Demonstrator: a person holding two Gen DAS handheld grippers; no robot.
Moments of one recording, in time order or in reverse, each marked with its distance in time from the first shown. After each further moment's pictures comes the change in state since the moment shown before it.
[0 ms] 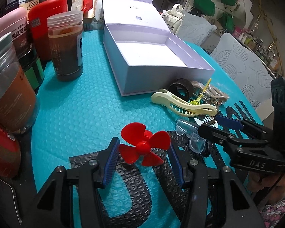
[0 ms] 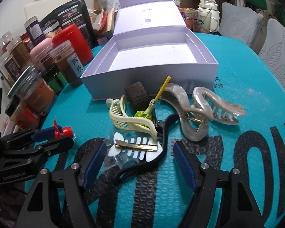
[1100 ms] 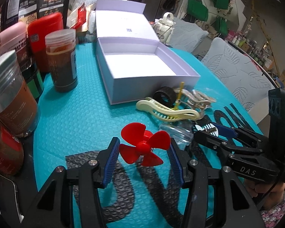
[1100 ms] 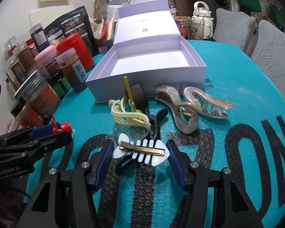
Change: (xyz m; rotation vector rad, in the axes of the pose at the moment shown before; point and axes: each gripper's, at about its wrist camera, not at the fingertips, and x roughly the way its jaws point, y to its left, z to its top) left arm -0.026 -0.026 -0.003 0.042 -0.073 -0.014; right arm -0.030 -0.002 -0.015 0.009 -0.076 -0.003
